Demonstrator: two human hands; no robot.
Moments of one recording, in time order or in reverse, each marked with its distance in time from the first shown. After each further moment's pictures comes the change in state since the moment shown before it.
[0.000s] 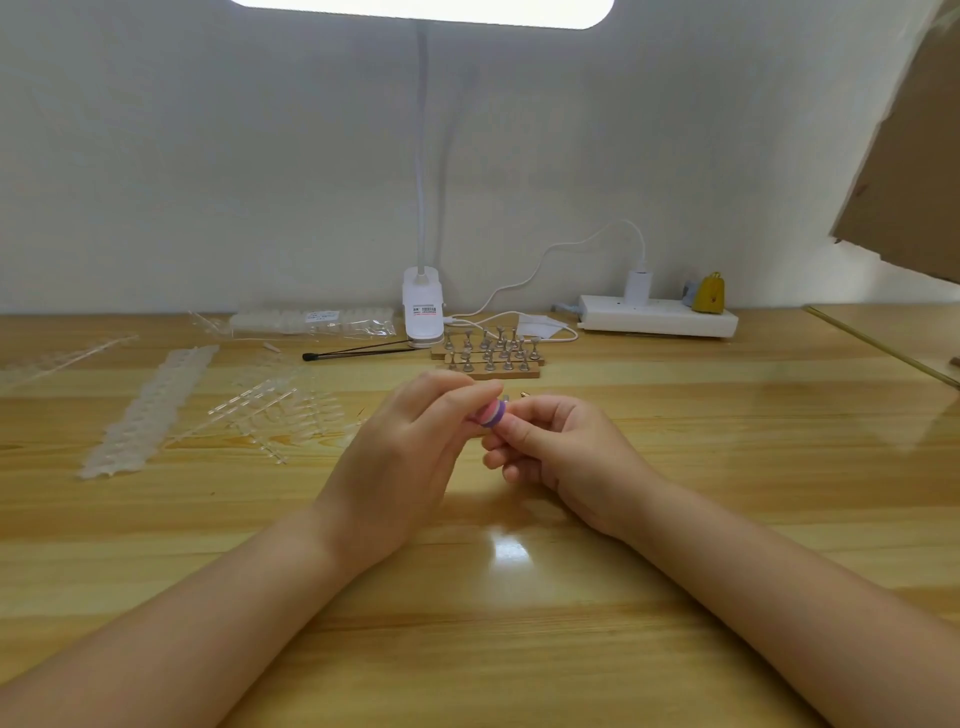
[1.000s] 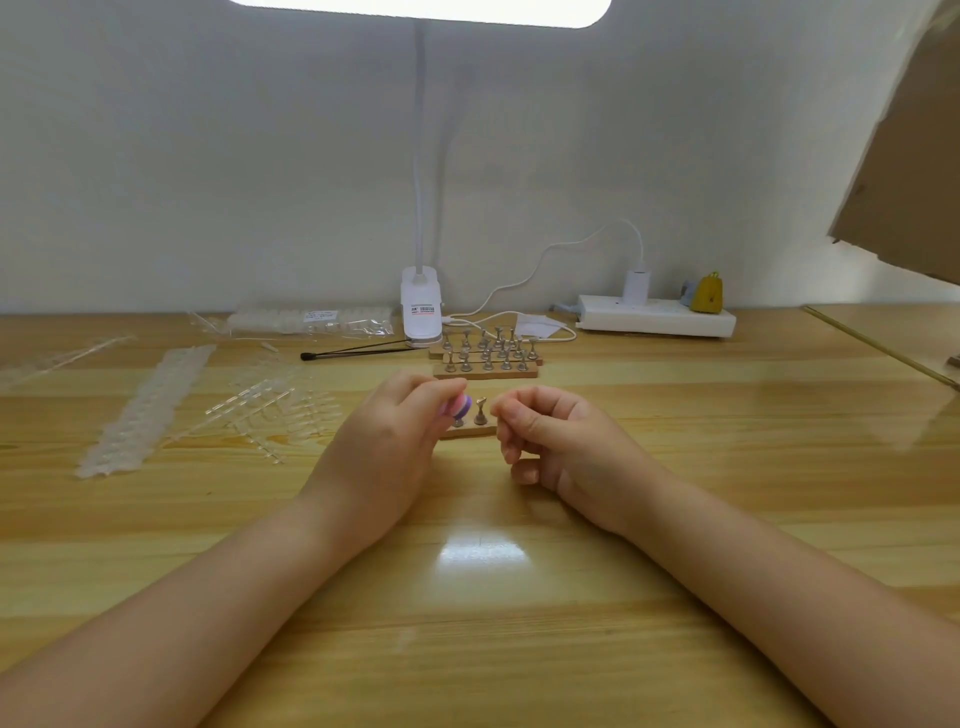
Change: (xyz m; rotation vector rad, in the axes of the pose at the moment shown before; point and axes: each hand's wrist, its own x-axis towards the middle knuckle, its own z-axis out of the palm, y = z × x) left_hand -0.003 -0.009 0.001 0.044 -0.031 -0.209; right_hand 0.002 -0.004 -0.005 0.025 -0.046 0.037
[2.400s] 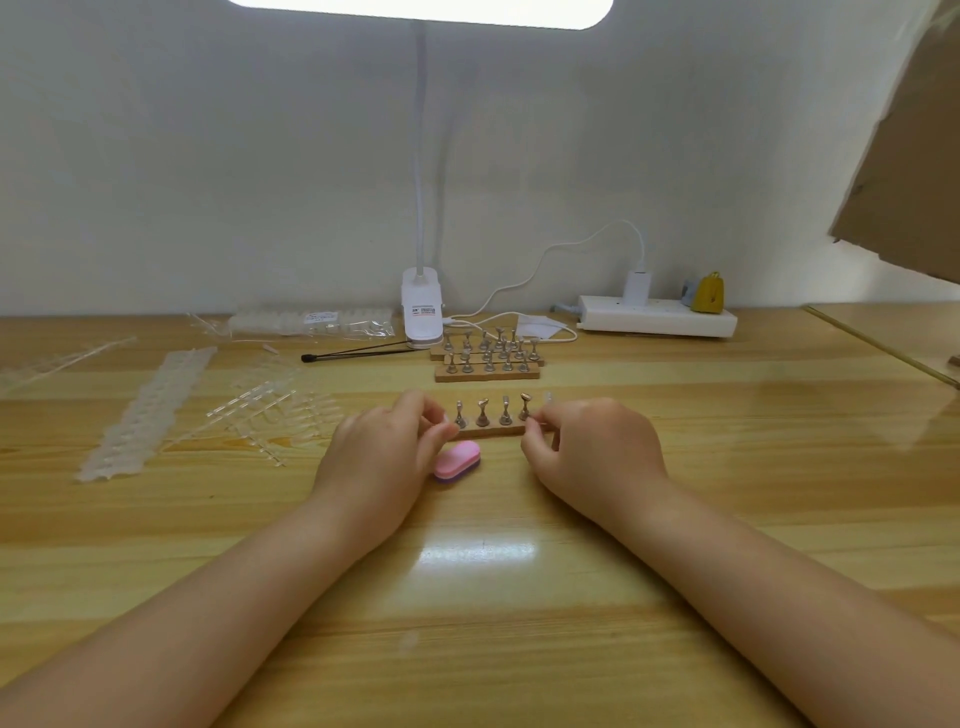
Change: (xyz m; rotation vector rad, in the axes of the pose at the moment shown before) left_hand -0.001 -0.011 0.009 0.094 -0.177 -0.381; right_hand 0.002 0.005 -0.011 -1.580 0.459 -0.232
